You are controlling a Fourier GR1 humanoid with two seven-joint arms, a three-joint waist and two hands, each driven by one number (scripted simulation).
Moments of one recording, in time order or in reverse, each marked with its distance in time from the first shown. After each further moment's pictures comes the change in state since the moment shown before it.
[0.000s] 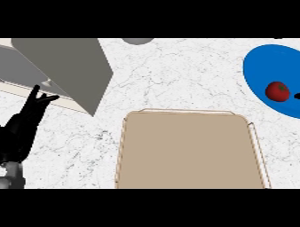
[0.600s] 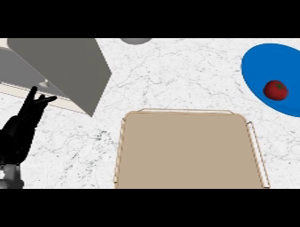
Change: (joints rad) left arm 0.018 -0.004 0.010 -0.014 -0.008 -0.004 -0.006; right arm -0.075 -0.079 -0.063 0.126 -0.144 0.324 0.255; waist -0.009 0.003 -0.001
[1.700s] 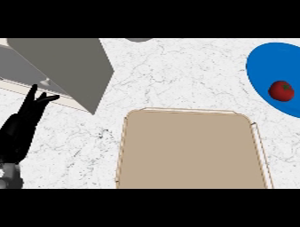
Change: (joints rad) left arm -0.011 -0.003 0.009 -0.009 0.009 -0.035 0.001; right arm 0.096 -0.087 -0.009 -0.057 -0.077 0.015 0.028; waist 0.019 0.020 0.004
